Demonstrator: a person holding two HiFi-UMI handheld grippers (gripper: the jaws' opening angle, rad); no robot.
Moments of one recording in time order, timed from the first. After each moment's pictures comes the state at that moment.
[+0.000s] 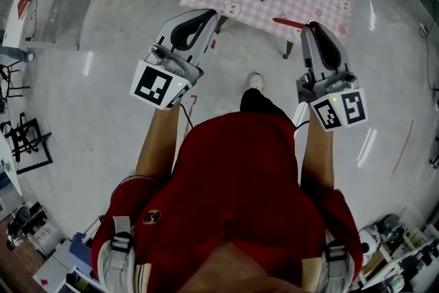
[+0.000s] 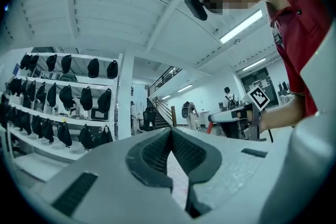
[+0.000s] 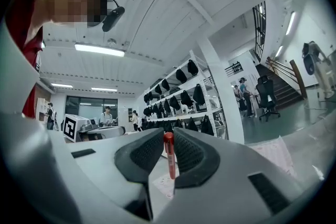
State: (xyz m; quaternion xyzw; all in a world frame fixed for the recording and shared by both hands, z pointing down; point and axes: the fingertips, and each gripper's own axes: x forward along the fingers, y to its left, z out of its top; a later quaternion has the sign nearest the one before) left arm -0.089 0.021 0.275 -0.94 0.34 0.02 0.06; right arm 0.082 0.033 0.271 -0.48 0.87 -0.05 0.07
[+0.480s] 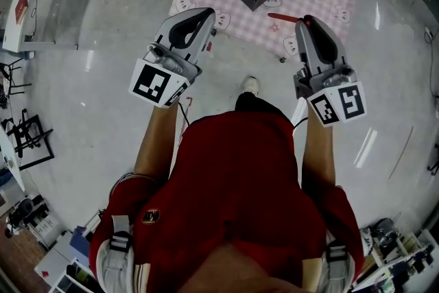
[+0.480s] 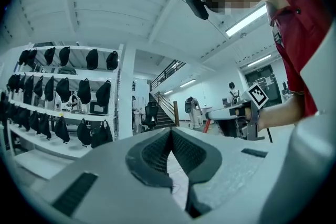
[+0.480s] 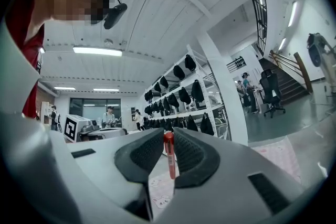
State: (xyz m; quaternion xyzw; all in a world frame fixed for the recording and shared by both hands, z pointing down) left arm -0.039 -0.060 0.294 -0.93 0.36 -0.01 0.04; right arm 0.123 -0.057 0.285 -0.45 0.89 -0.07 0.06
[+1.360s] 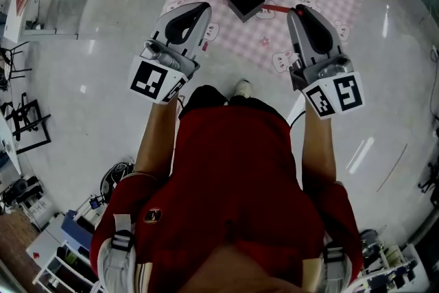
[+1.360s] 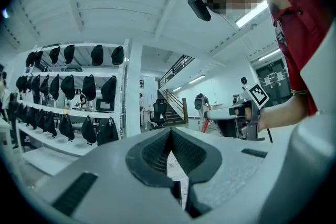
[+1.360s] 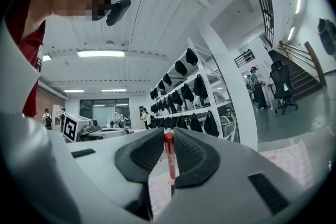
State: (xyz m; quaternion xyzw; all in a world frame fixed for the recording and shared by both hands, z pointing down) left arm 0.007 -0.144 0.313 -0.91 0.41 -0.02 0.03; right arm 0.157 -0.158 0.302 -0.40 0.91 -0.08 0.06
